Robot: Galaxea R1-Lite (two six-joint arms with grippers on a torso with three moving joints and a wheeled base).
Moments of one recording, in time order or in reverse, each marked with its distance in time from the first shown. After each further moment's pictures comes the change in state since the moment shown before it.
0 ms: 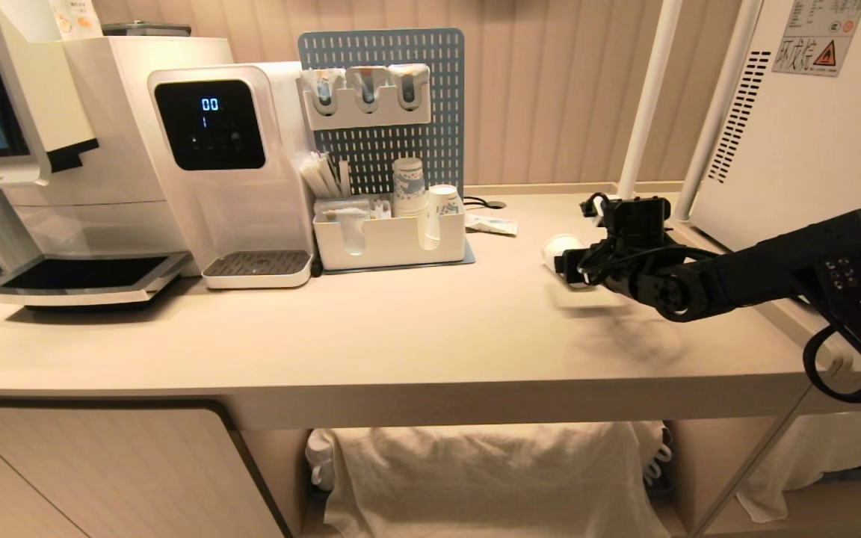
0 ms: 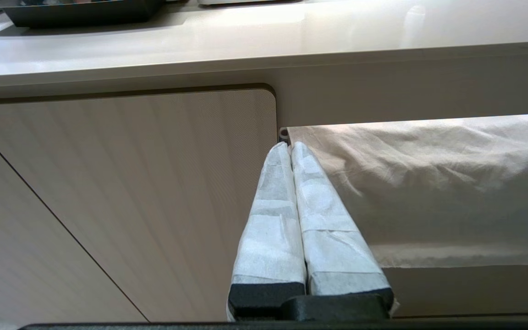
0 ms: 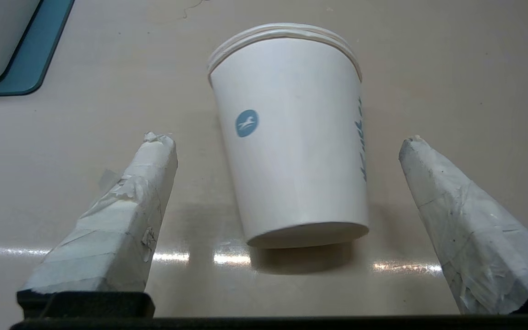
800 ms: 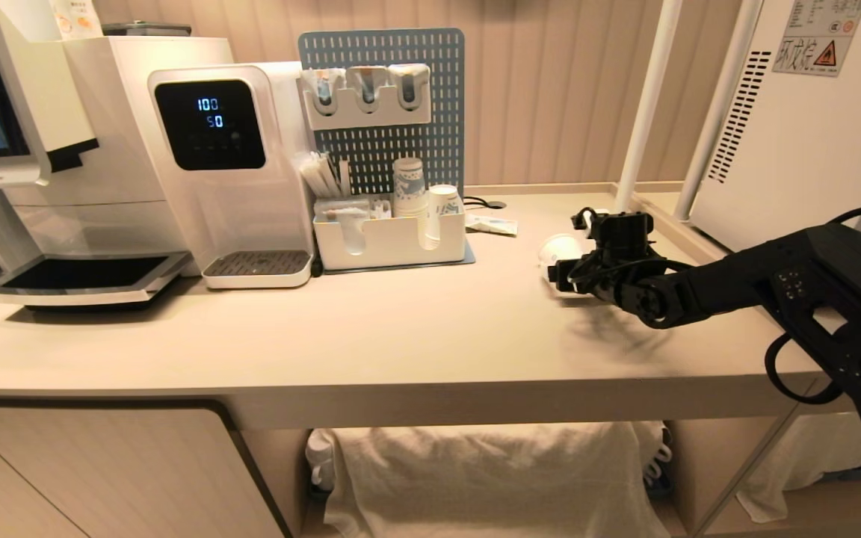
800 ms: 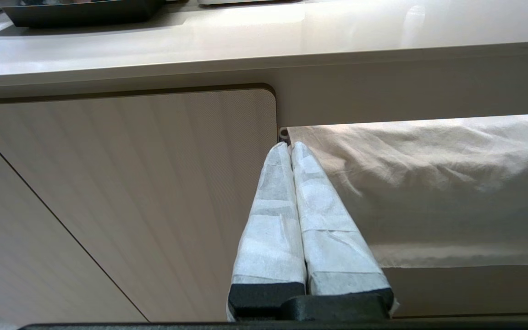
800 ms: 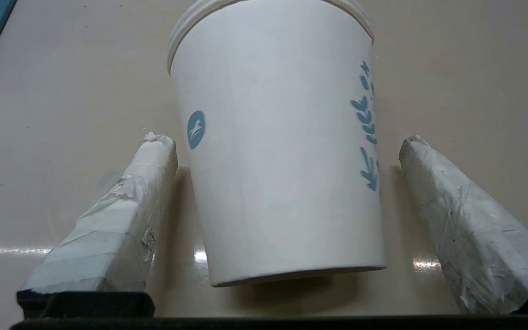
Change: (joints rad) left arm 0.000 0.000 0.000 0.000 0.000 0.000; right arm -0.010 0.105 -0.082 -0.006 0.000 0.000
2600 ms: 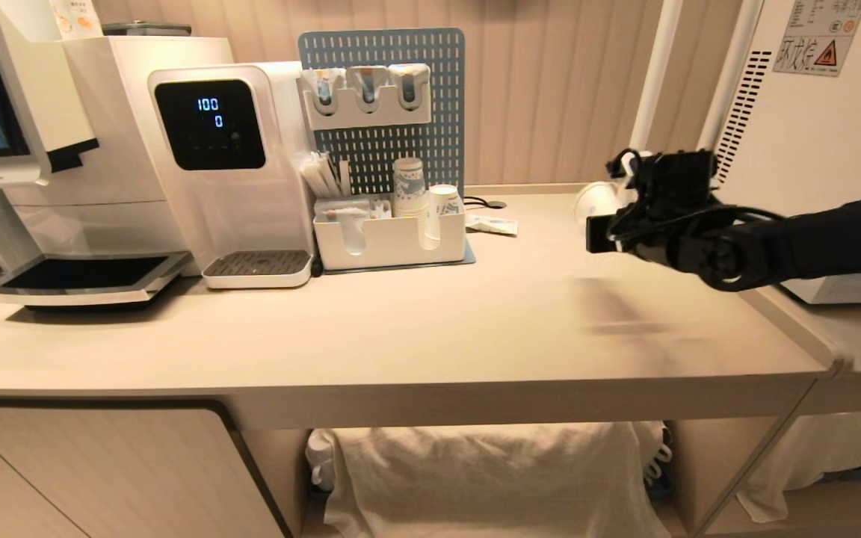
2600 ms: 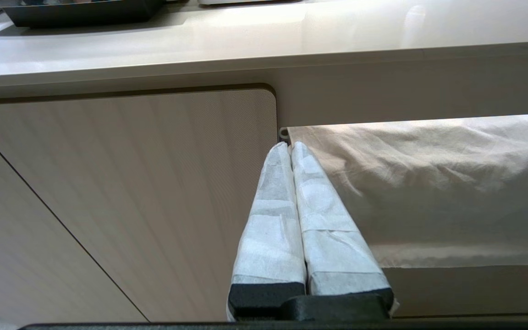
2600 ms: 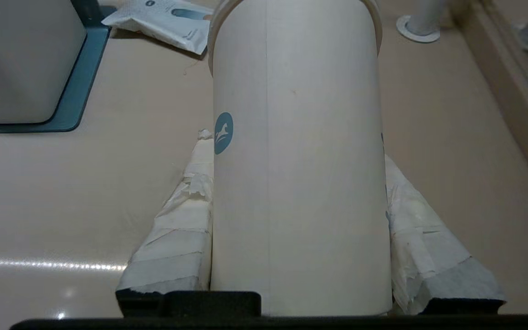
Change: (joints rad) left arm 0.000 0.000 0.000 0.000 0.000 0.000; right arm -0.002 -0.300 0.106 0.112 -0.010 -0.059
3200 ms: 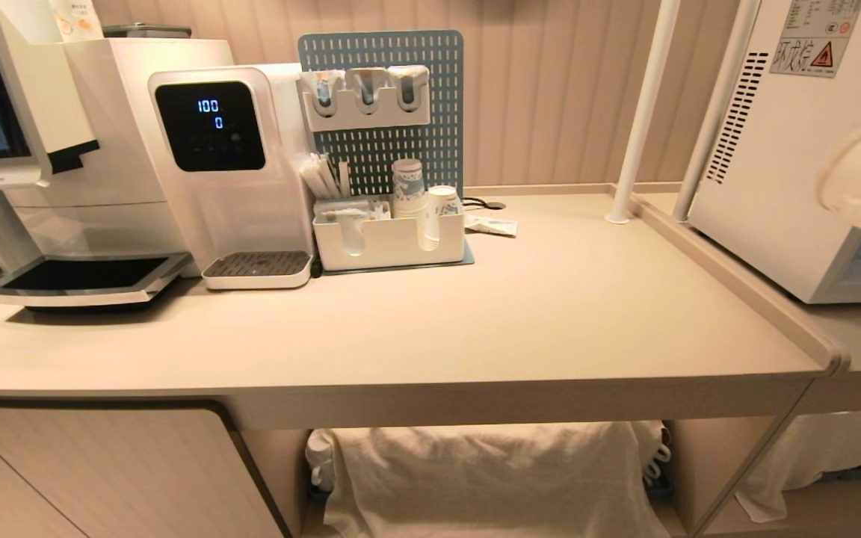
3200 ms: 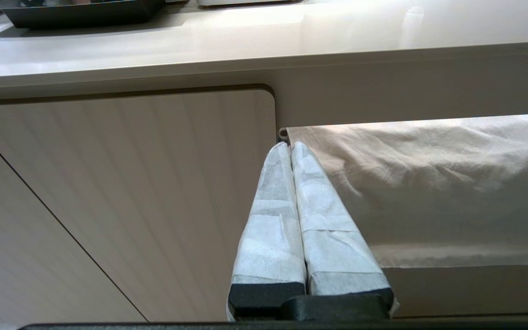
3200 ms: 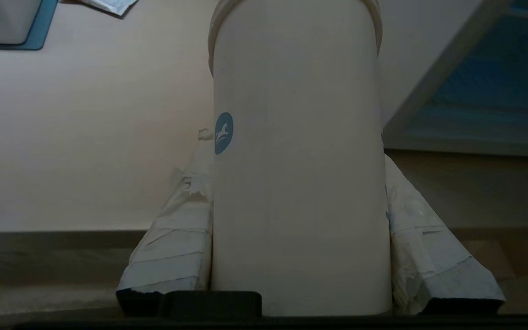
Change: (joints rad) left arm 0.000 0.000 0.000 0.000 0.000 0.000; right arm -0.098 -0.934 0.481 0.434 -0.053 -0.131
